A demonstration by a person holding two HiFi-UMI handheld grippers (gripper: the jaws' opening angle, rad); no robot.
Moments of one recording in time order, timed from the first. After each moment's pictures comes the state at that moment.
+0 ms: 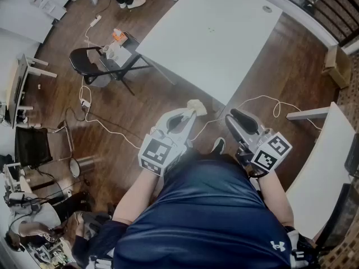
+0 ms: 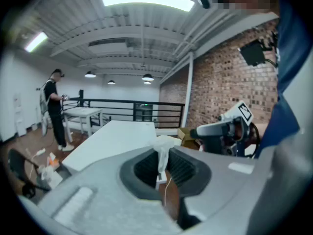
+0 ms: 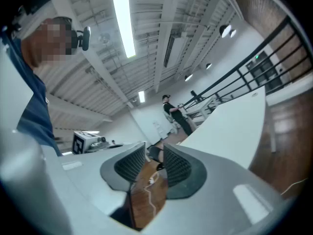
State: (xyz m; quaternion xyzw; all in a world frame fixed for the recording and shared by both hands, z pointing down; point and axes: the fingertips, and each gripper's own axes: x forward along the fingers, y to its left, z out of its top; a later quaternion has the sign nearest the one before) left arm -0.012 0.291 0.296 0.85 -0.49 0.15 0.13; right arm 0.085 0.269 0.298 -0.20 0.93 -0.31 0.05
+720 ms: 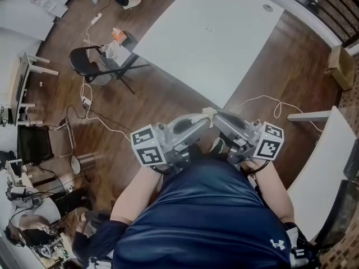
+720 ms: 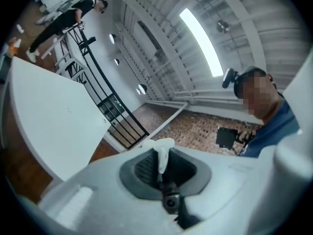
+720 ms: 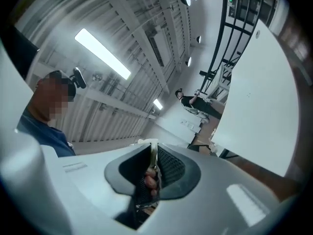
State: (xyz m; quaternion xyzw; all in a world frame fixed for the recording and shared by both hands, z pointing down) left arm 0.059 0.274 0.229 0.86 -0.29 -0.19 0.37; right arm 0.070 0.254 0.272 -0.02 0.87 -0.47 0.16
